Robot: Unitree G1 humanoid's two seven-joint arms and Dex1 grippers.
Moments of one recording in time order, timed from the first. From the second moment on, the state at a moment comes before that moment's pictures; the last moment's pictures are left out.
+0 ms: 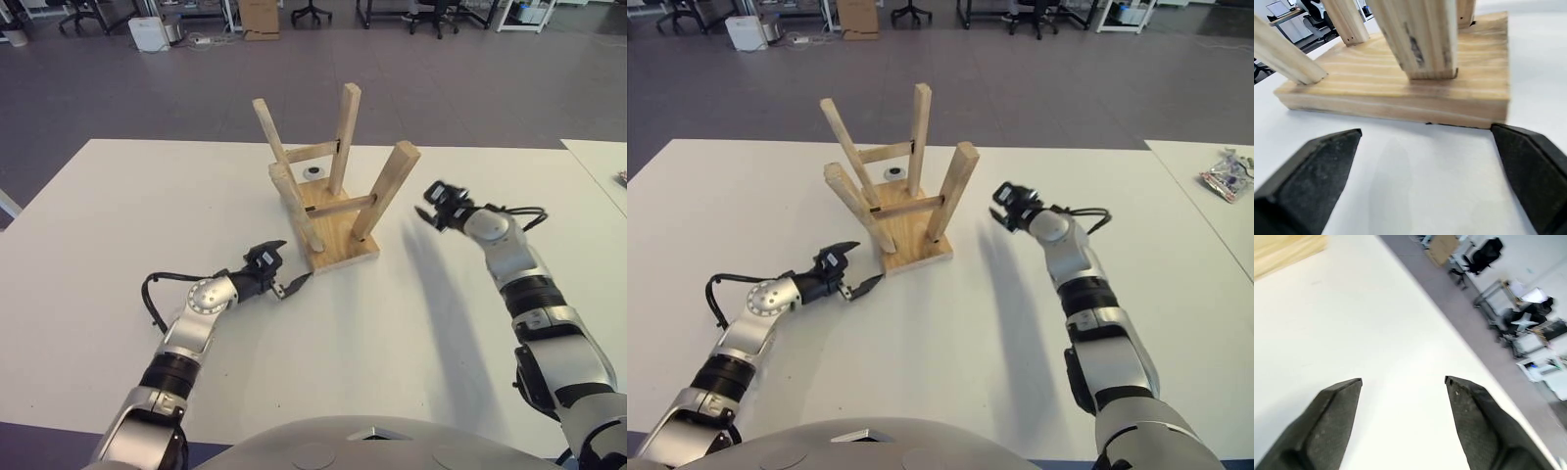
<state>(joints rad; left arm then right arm) -0.19 0.39 -0.22 0.33 0.01 -0.09 -0.66 -0.57 -0.45 0.20 0.69 -0.27 0.01 0.49</state>
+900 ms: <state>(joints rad) -0.09 0.40 -0.21 0.15 0.07 0.02 -0.48 -0.33 -0.42 0.26 0.46 -0.12 -0.15 0.67</state>
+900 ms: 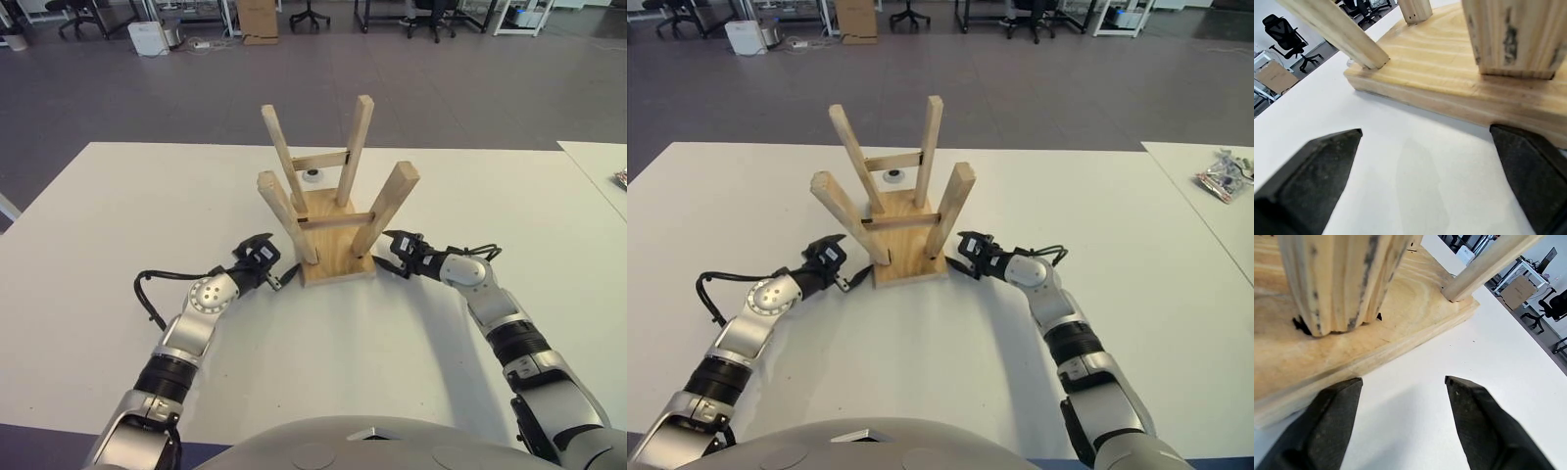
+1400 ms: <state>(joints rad) -0.24 0.30 0.38 -0.25 -0.51 0.32 -0.15 -0.44 -0.45 -0.10 -0.07 0.28 0.32 0.57</state>
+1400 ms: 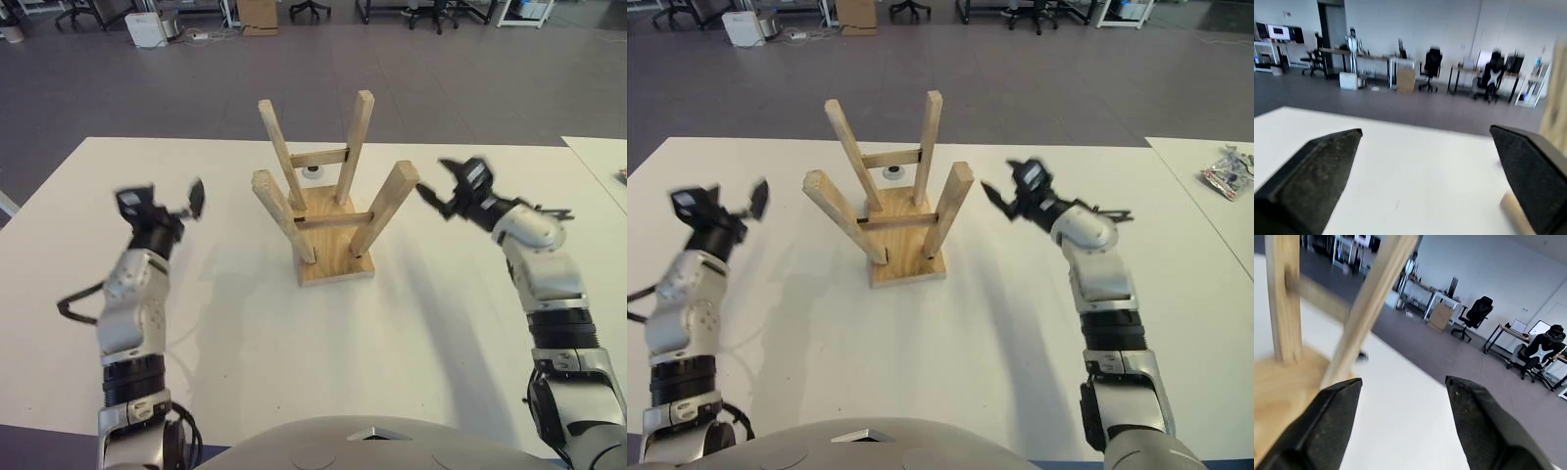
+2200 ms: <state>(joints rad) -0.37 0.20 0.09 -0.41 -0.93 0.58 -0.02 -0.54 -0.16 -0.03 -0.16 0.56 0.45 0.33</state>
